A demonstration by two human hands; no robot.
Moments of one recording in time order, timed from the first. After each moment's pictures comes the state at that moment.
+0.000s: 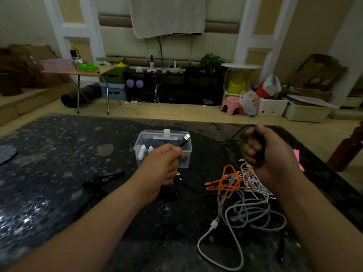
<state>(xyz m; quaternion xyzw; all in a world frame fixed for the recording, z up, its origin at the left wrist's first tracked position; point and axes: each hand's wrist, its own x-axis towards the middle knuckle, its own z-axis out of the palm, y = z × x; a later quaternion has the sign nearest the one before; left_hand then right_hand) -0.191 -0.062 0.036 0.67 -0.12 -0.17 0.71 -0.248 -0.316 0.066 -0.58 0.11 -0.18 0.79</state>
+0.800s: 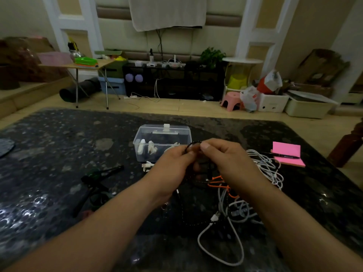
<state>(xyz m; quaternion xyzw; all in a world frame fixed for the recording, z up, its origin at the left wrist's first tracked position) -0.217 -0.086 0.039 0.65 -0.17 -0.20 0.72 -0.253 -0.247 0.049 -0.82 -0.02 -0.11 0.57</state>
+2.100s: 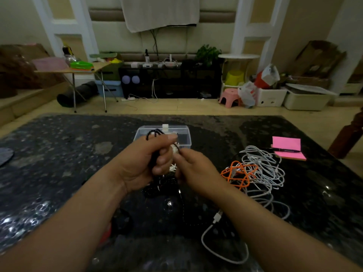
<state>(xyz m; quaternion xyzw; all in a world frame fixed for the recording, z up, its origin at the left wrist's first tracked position) -0.180 -0.032 0.057 0.57 -0.22 -0.27 0.74 -0.205 -0.205 -0.009 -0.84 -0.07 -0.08 0.53</state>
